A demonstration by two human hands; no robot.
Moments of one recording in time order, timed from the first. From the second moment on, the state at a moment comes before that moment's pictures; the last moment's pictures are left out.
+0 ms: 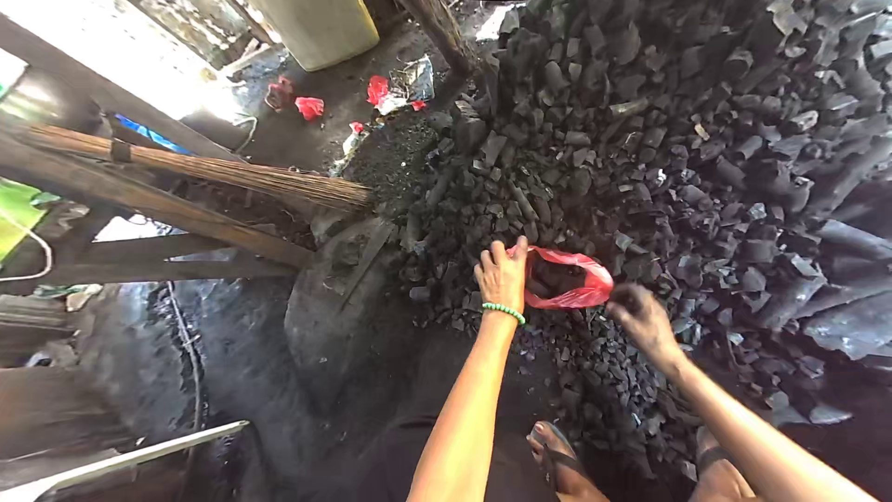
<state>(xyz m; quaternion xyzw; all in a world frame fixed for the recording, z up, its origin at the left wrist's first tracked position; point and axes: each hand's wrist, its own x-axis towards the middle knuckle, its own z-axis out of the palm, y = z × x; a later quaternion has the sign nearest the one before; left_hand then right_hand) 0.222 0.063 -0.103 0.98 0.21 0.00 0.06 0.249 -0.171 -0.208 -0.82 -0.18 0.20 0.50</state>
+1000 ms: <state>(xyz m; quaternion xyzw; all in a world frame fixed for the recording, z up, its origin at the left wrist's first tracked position) 0.224 -0.007 -0.018 0.82 0.21 -0.14 0.51 0.260 -0.190 -0.171 -0.40 0.20 0.19 0.87</state>
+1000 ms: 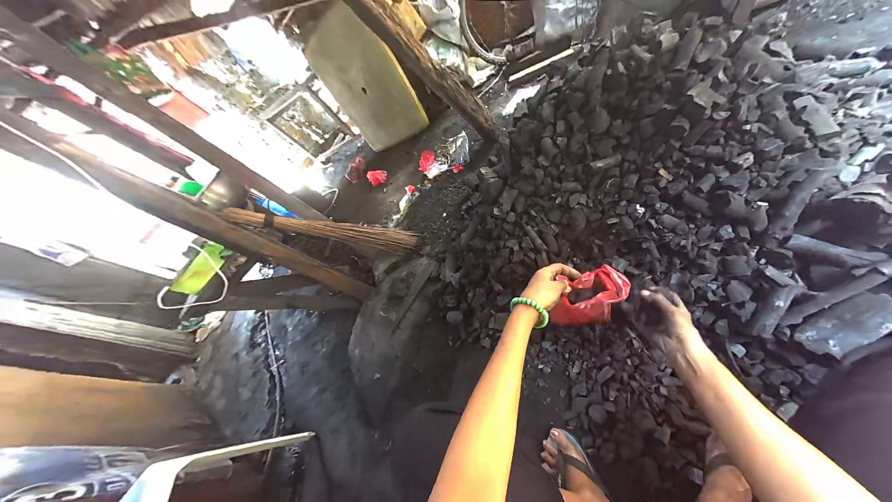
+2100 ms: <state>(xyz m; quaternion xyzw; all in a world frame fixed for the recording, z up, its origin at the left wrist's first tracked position) 0.153 -0.056 0.049 0.62 0.28 -0.01 0.73 0.240 -0.161 -0.095 -0.82 -0.32 0.36 0.31</state>
